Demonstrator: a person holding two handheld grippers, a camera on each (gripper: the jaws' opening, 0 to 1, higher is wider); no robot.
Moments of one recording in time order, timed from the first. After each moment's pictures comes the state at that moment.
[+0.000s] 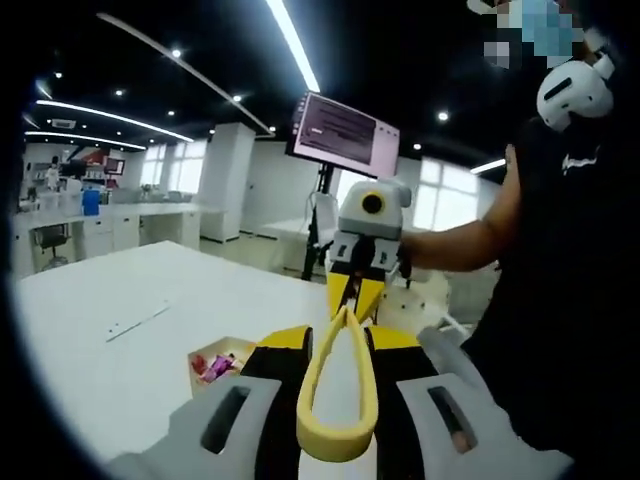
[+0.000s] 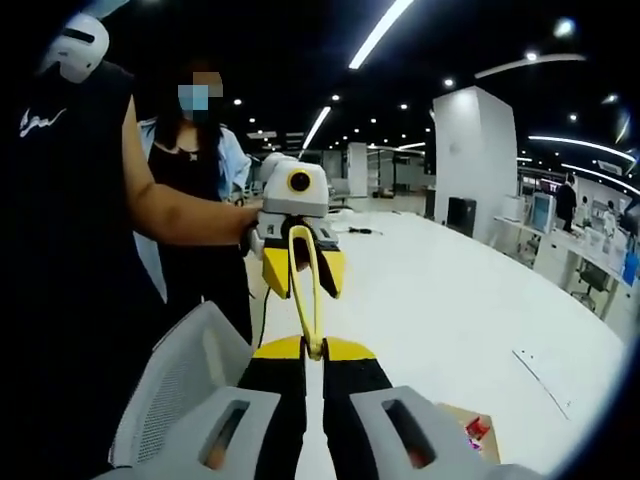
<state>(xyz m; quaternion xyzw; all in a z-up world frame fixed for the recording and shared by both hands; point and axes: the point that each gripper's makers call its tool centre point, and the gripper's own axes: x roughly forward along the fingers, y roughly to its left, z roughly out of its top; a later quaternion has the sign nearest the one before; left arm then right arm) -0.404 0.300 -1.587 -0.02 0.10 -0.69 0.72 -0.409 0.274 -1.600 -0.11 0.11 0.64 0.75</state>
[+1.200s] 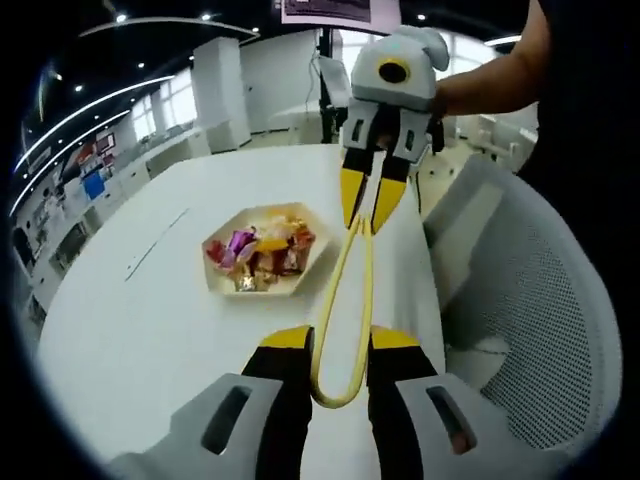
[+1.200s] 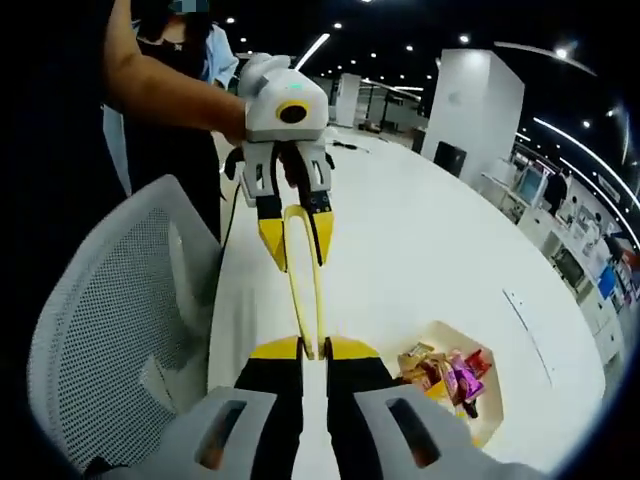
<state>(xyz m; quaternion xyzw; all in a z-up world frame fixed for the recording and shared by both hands) -0.391 0.318 -1.760 0.24 0.23 -0.62 0.71 -0.403 0.254 -1.745 -0.27 0.20 0.57 0.75</state>
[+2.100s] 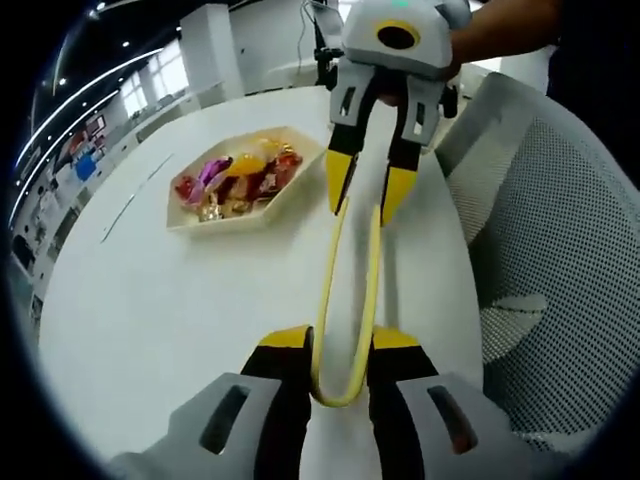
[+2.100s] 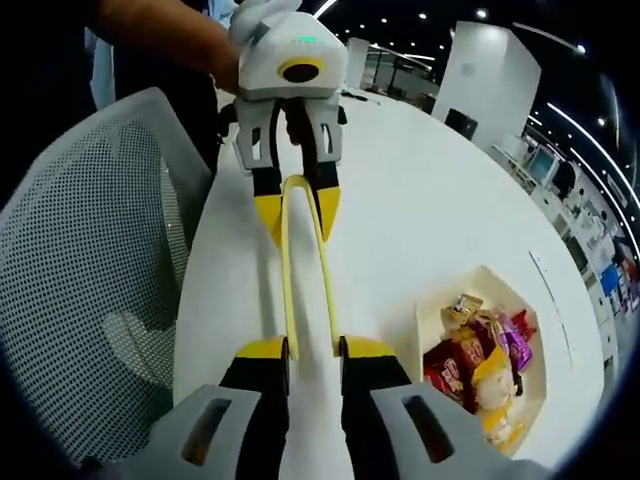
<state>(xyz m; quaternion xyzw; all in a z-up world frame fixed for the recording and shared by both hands) -0.392 0.324 -1.844 0.30 0.29 -0.60 0.68 -0.400 0.254 -1.836 -0.32 0.26 0.56 0.72</state>
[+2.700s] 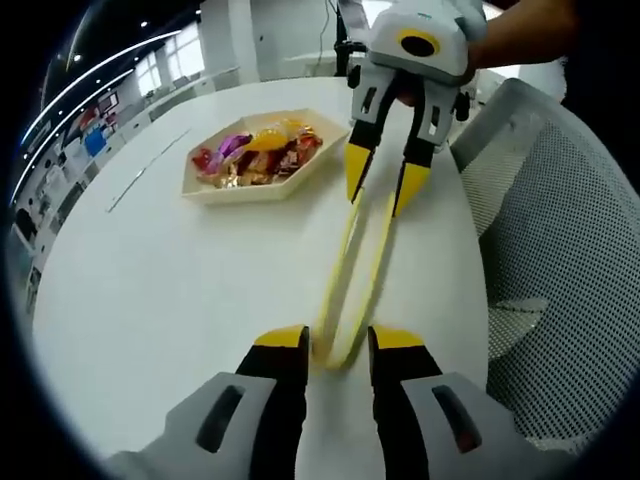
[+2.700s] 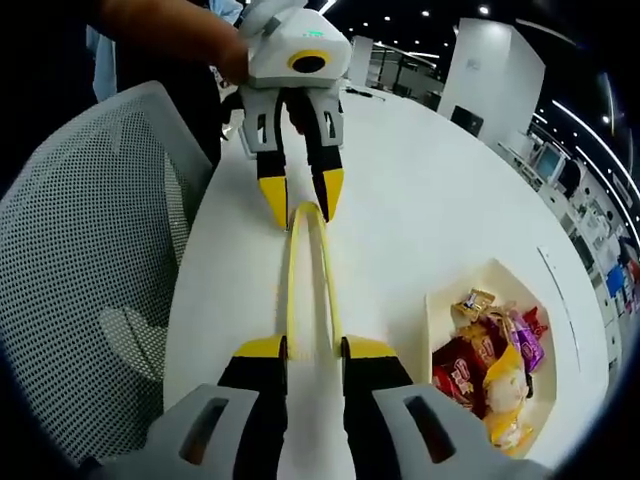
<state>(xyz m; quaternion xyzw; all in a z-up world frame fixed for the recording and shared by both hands) -0.387 0.346 -1.851 0.28 0.32 -0.58 0.70 -0.395 0.256 -1.848 -0.33 0.26 0.56 0.71</state>
